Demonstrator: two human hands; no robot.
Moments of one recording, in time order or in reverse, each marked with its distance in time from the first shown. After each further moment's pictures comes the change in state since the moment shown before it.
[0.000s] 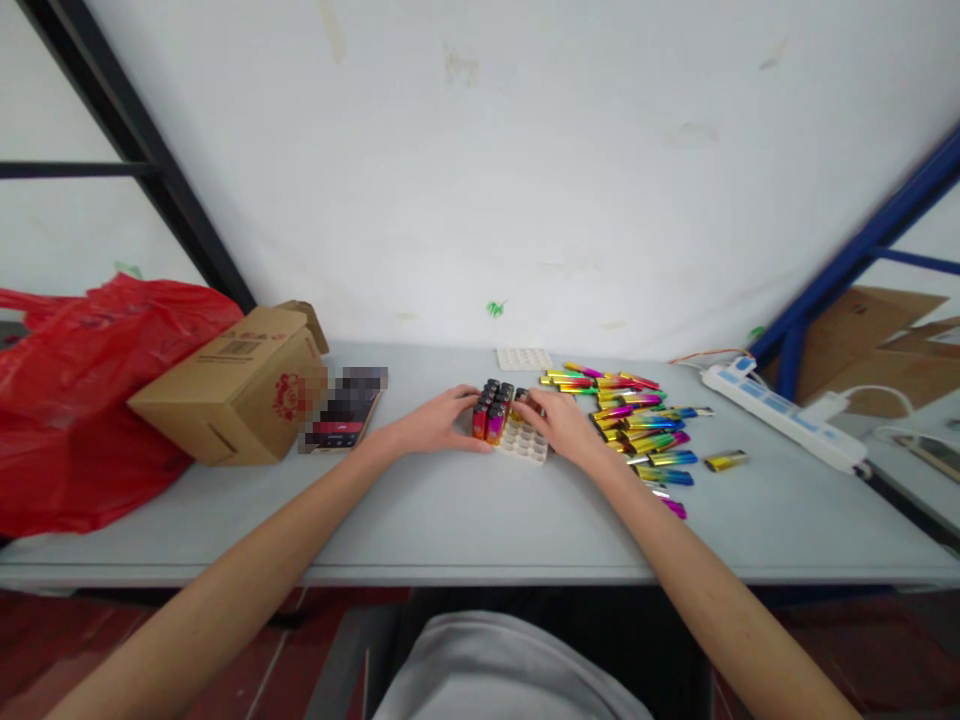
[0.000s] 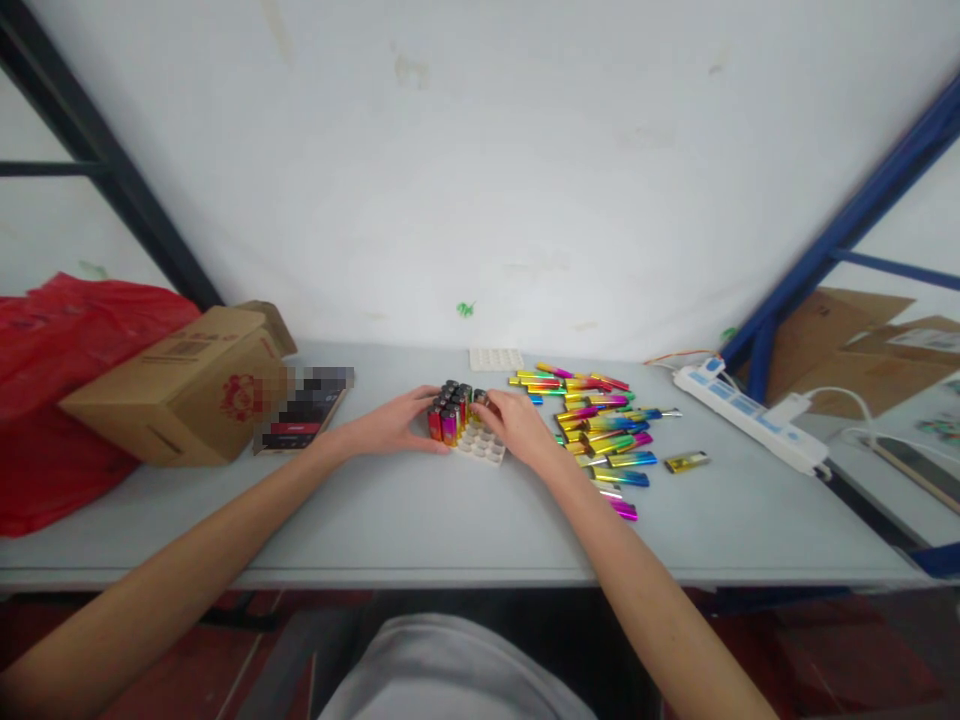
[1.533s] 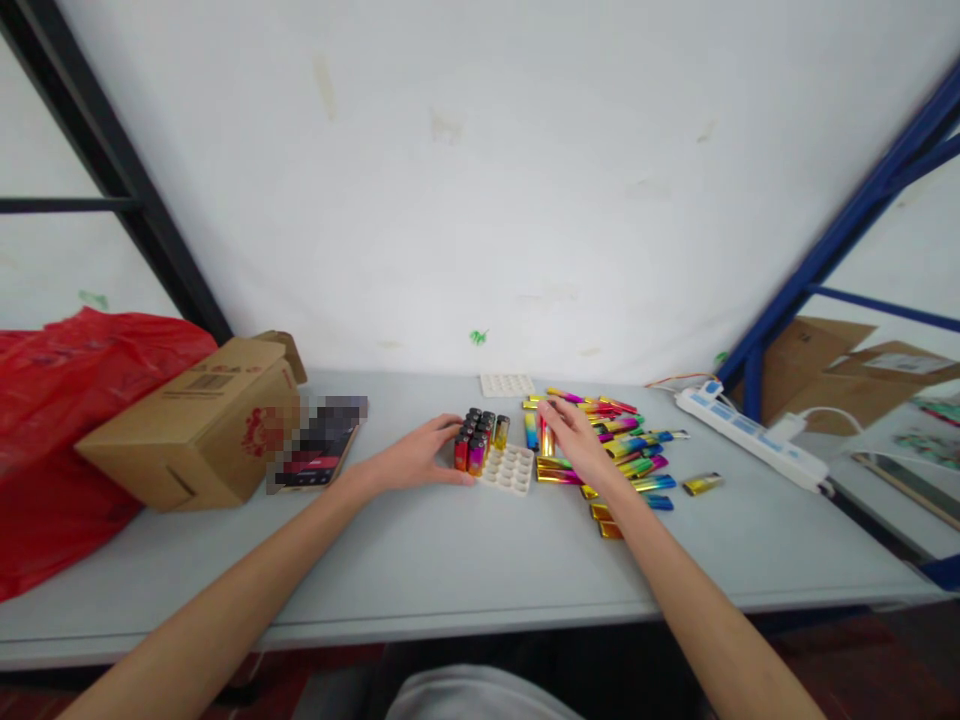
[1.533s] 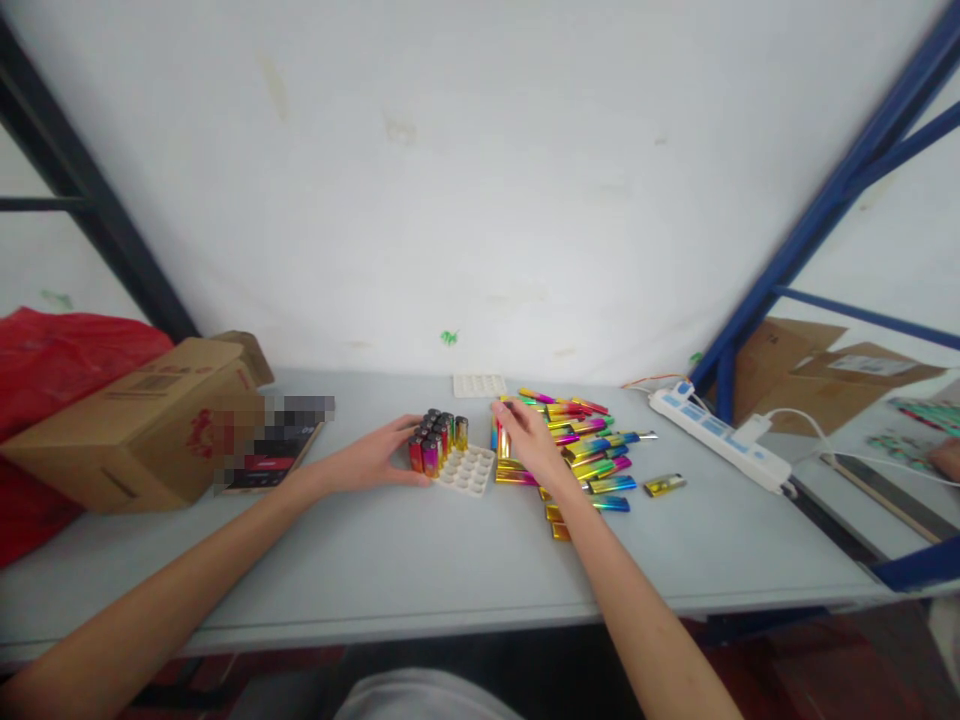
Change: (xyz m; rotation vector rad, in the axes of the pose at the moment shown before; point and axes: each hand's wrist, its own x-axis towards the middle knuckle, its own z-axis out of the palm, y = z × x) left_hand -0.002 0.003 -0.002 -0.038 0.015 -0.012; right_hand -0.008 0.016 -0.025 0.758 0.218 0.293
